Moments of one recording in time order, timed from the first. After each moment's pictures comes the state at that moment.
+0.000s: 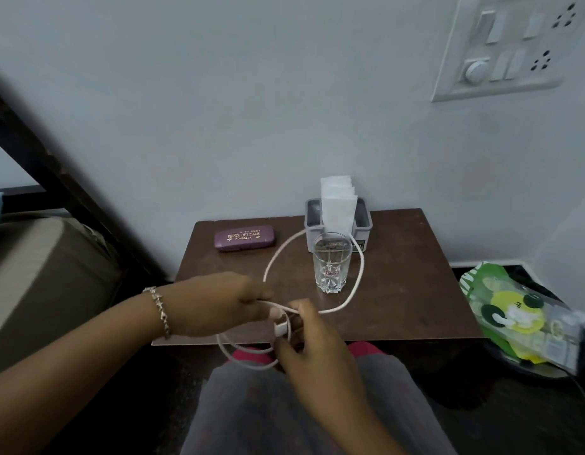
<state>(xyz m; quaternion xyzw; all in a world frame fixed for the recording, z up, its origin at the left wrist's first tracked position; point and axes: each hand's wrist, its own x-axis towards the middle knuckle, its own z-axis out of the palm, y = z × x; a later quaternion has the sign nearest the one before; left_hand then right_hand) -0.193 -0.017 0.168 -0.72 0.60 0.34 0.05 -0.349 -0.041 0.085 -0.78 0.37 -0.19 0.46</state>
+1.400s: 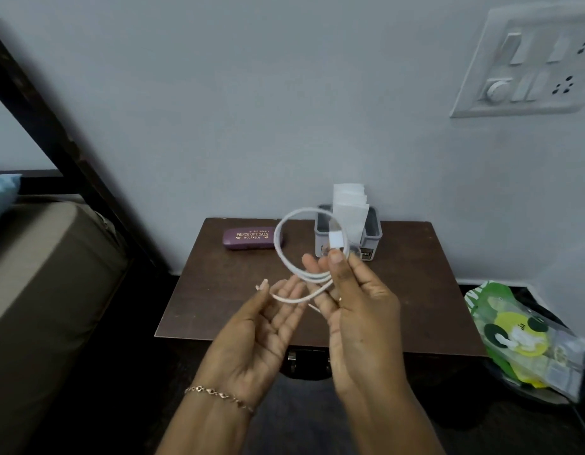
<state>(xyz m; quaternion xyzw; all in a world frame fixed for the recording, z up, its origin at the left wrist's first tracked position) -0.258 -0.002 0.128 -0.36 -0.12 0.52 -0.77 -0.341 -0.064 0.142 -0.29 0.29 -0.43 0.80</state>
